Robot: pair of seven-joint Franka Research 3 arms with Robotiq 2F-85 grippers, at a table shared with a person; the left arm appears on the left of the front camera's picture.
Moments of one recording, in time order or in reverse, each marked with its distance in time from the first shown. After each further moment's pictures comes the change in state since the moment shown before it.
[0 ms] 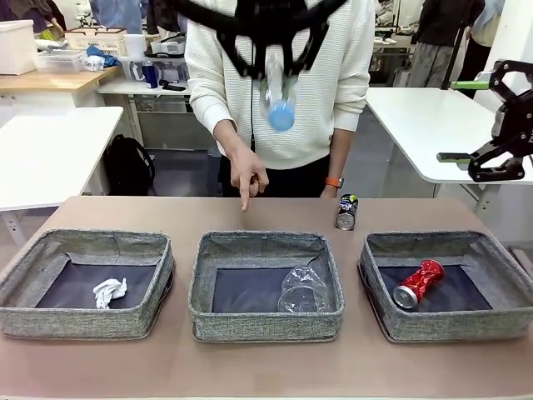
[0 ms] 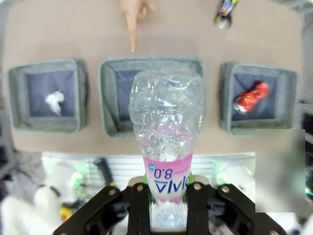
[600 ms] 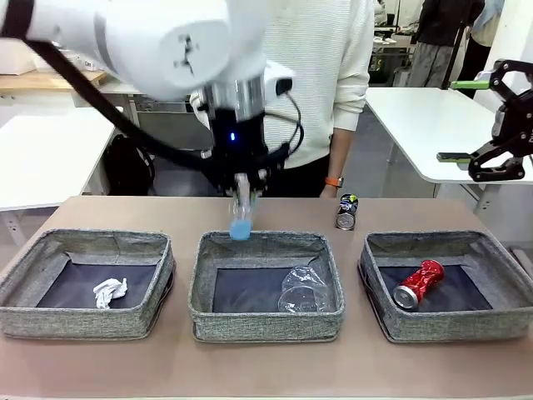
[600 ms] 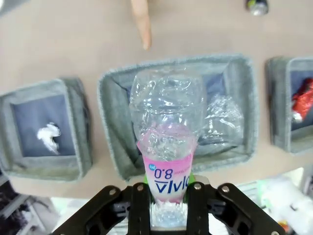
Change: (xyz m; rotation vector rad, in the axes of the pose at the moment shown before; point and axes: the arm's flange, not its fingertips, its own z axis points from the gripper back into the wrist) left arm -0.025 0.053 -0.168 0.031 -0.022 -0.137; right arm 0.000 0.000 0.000 0.000 0.000 0.000
